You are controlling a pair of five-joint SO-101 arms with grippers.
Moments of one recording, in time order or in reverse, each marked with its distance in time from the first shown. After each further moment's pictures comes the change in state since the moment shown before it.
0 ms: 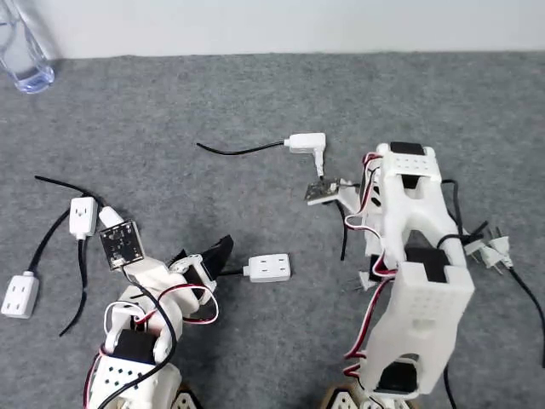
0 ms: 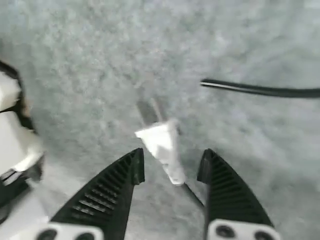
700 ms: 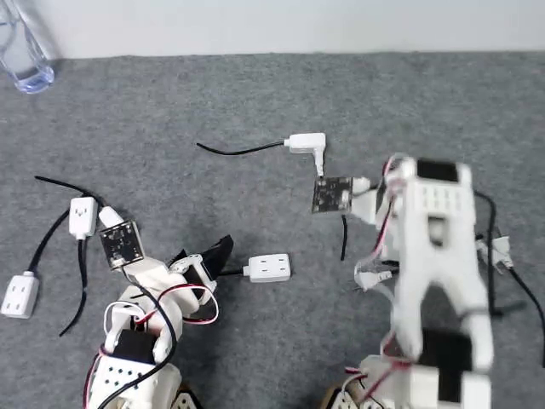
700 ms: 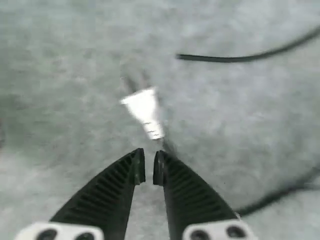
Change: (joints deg) left arm 0.0 0.0 0.0 0.0 0.0; right arm 1.8 -37.7 25.8 -15.6 6.7
